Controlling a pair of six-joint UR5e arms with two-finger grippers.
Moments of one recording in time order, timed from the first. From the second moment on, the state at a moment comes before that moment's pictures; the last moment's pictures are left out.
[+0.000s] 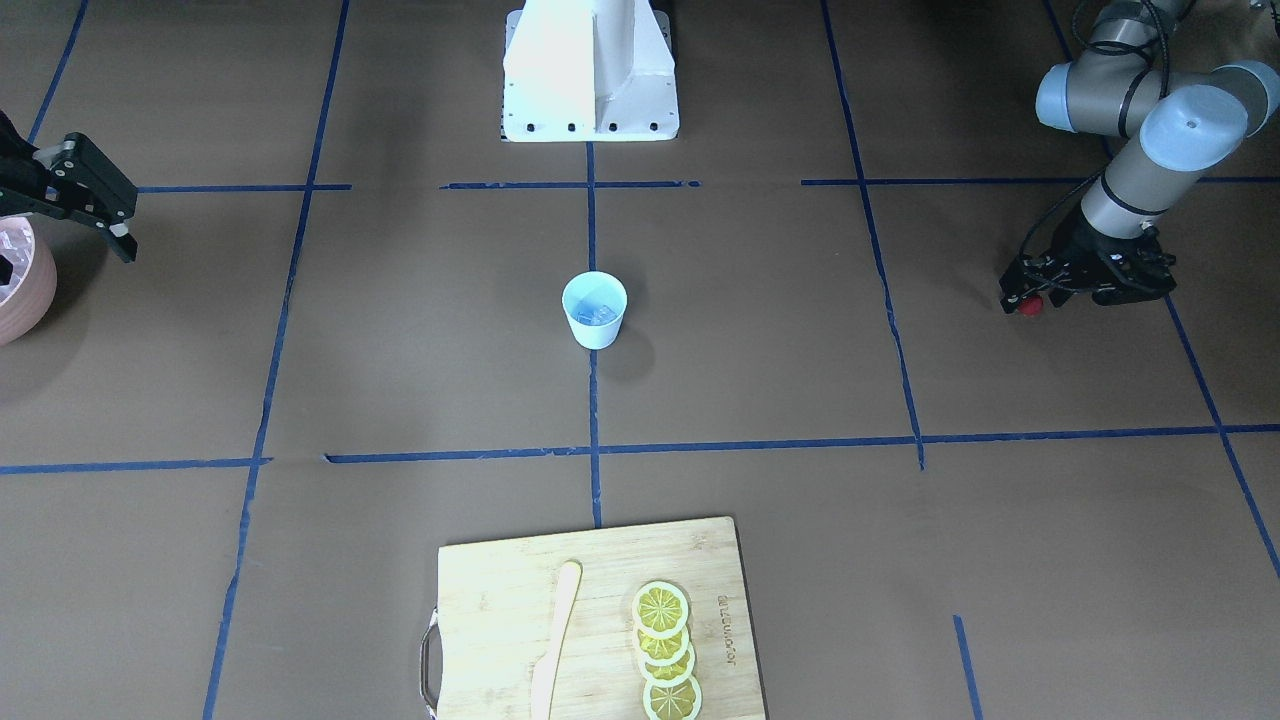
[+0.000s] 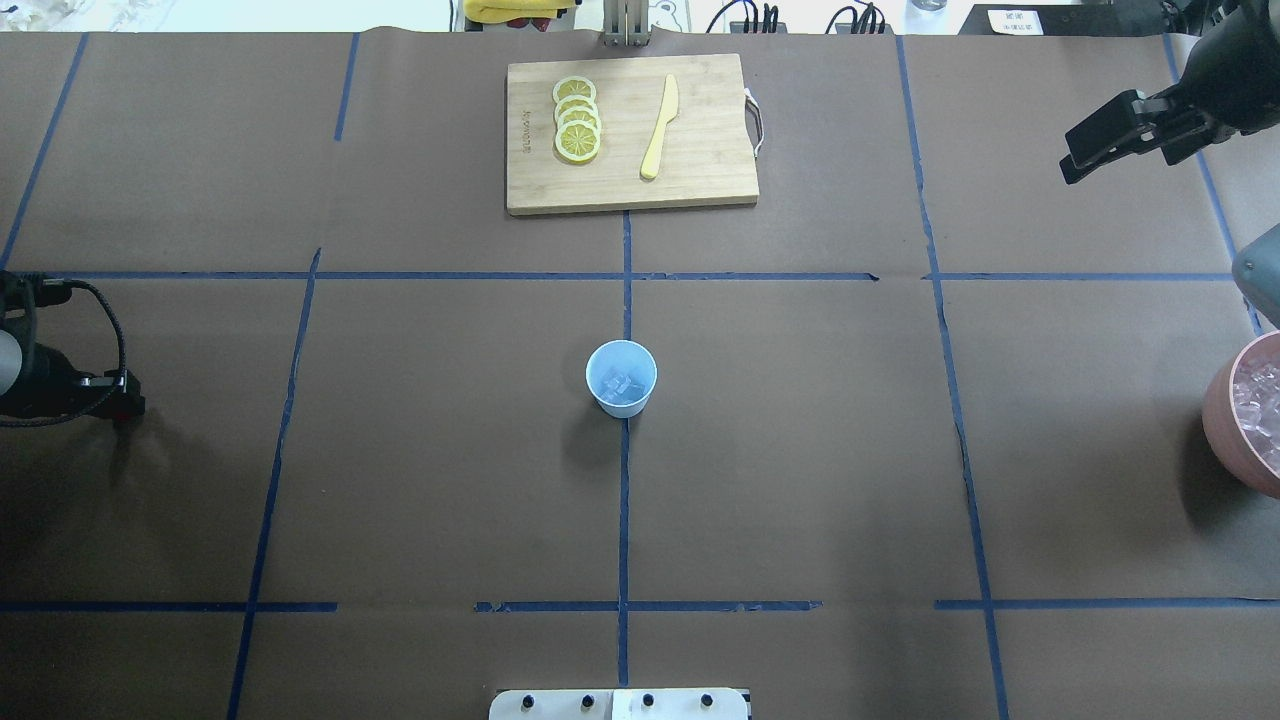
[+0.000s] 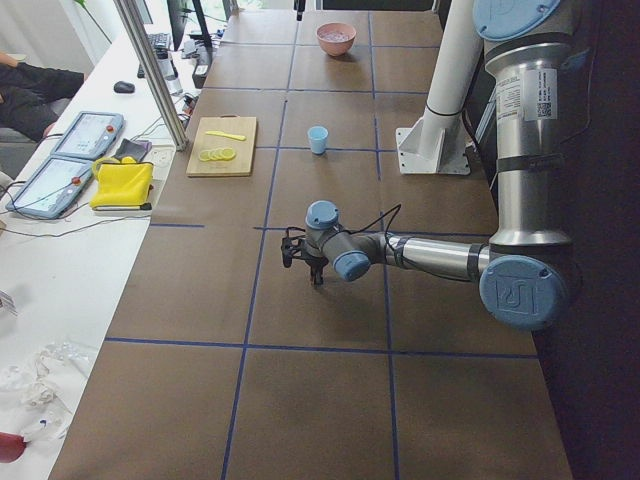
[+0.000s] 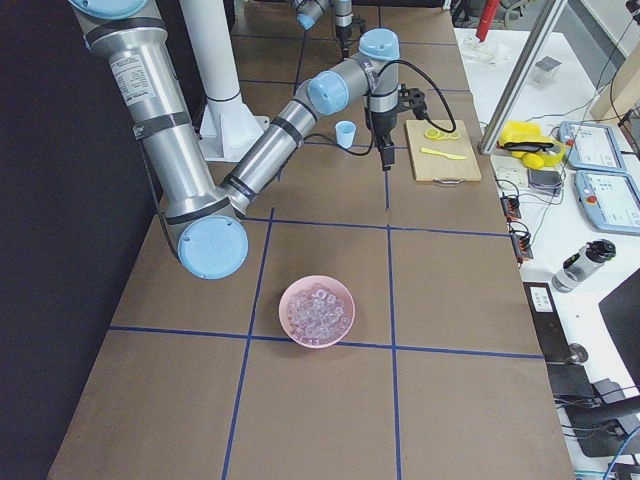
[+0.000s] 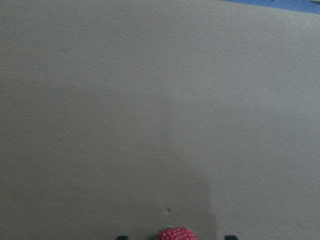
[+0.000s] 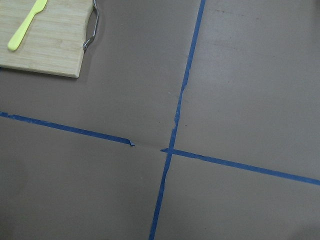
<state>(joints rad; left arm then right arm) -0.85 -1.46 -1.65 -2.28 -2.06 -1.07 1.16 -1.22 2.10 -1.89 2.19 0.47</state>
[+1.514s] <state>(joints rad) -0.67 -2.12 -1.95 -1.45 -2.04 -1.44 1.48 -1.56 1.97 -1.72 2.39 0.06</state>
